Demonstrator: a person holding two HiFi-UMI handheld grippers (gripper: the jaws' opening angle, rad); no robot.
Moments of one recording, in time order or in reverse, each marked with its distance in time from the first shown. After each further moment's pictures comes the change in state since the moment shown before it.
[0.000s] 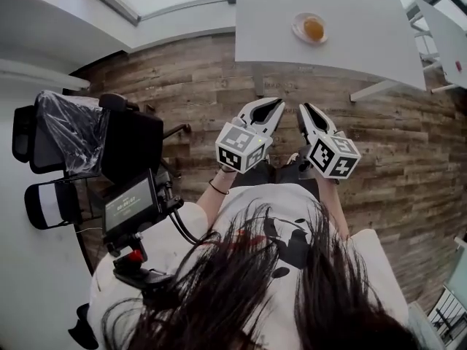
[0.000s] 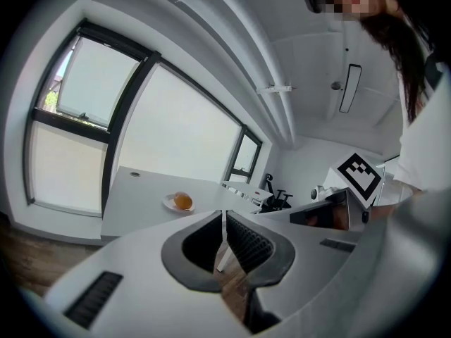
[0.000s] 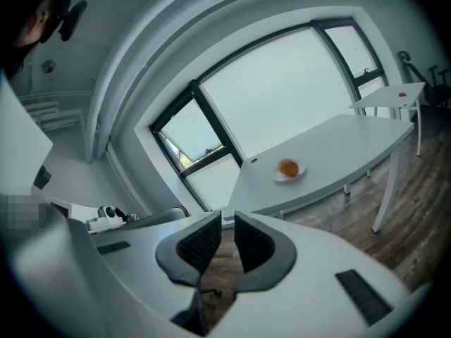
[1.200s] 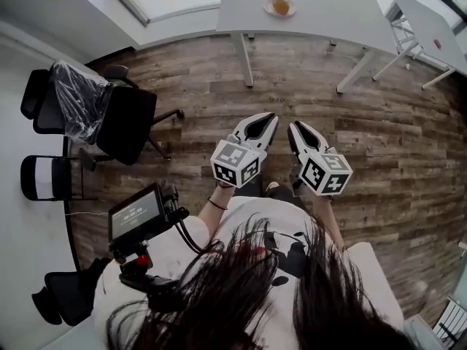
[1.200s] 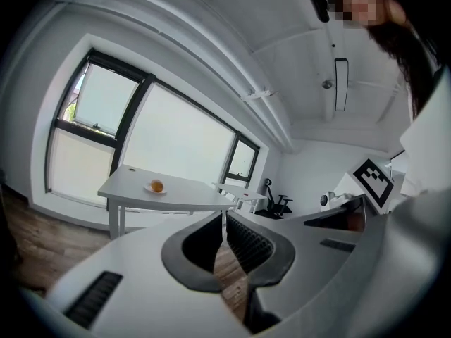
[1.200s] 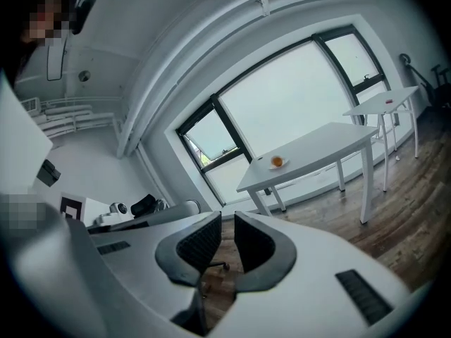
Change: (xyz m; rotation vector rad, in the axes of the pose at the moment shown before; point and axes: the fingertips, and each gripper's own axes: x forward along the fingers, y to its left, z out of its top) left arm -0.081 -0.228 -0.073 -0.017 -0.071 0.085; right arm -0.243 0.002 -0.092 -0.056 -0.007 0.111
